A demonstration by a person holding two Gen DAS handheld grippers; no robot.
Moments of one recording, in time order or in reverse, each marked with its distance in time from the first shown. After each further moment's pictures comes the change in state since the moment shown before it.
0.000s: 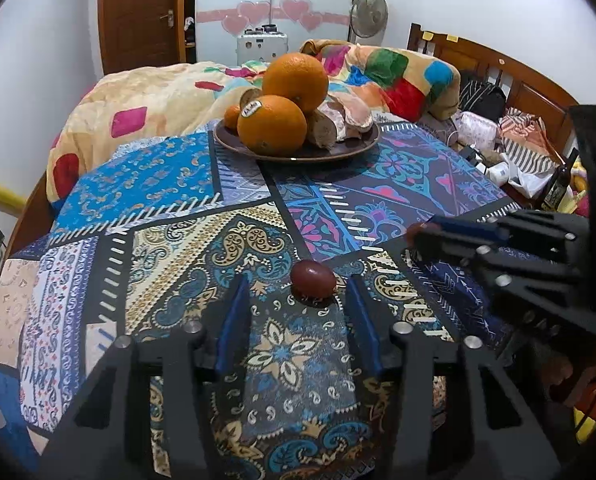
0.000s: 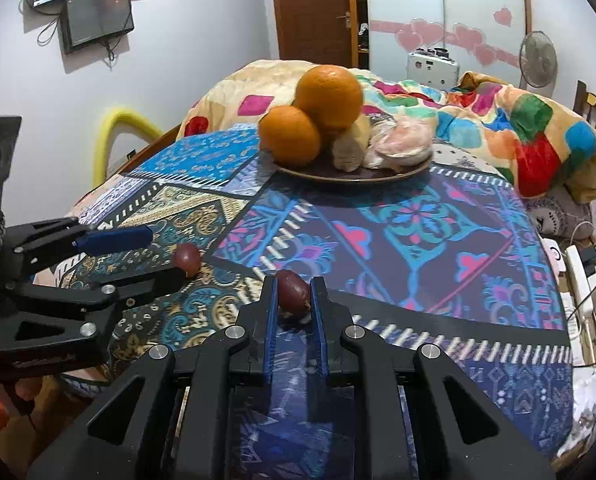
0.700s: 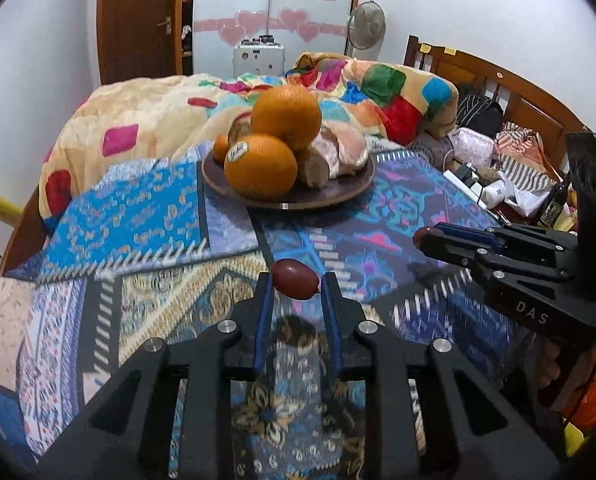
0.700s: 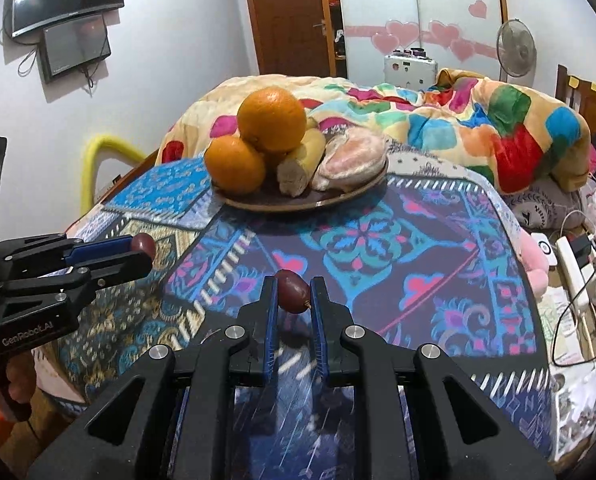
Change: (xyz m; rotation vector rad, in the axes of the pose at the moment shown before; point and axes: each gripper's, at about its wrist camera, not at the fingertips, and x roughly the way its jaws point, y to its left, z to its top) left arm 0.003 -0.005 0.038 -0.007 -0.052 -0.018; right arm -0.001 -0.041 0.017 0.072 -0.048 -0.018
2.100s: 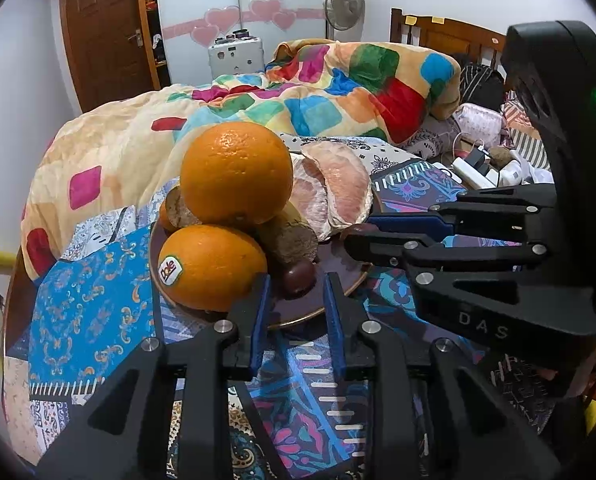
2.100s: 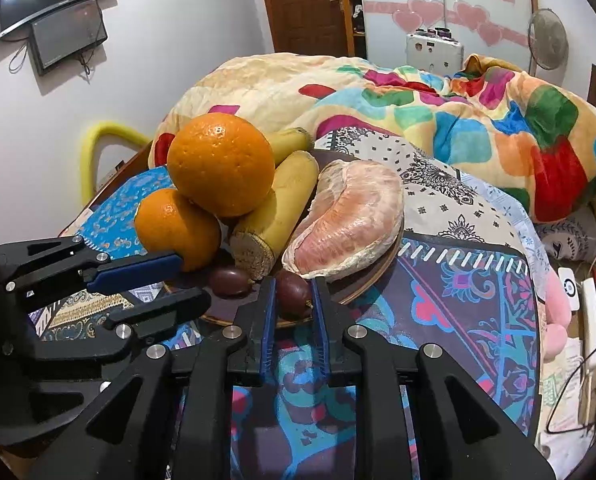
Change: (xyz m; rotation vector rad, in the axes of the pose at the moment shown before) left arm 0.079 -0.026 0.067 0.136 0.061 0.028; right arm 0.071 -0.030 0.069 -0.032 0.115 0.073
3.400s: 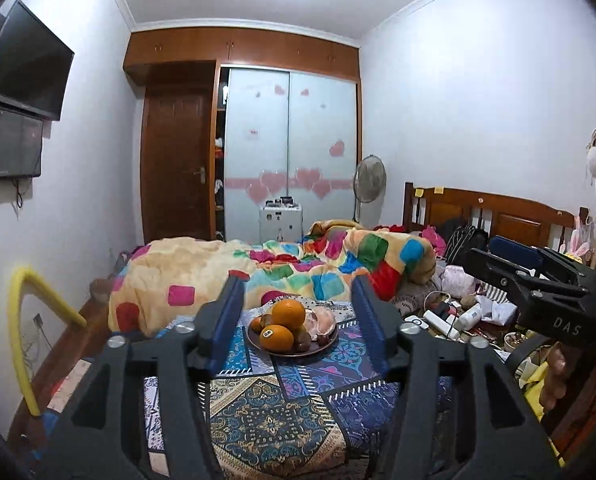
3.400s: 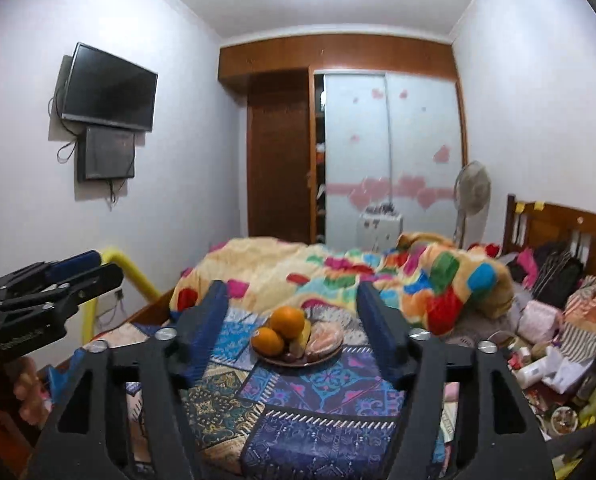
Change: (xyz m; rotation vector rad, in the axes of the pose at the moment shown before) left arm -0.346 -0.039 -0.087 -0.122 -0.627 0.114; right arm -0.292 0.127 -0.078 -0.058 -0.662 -0.212
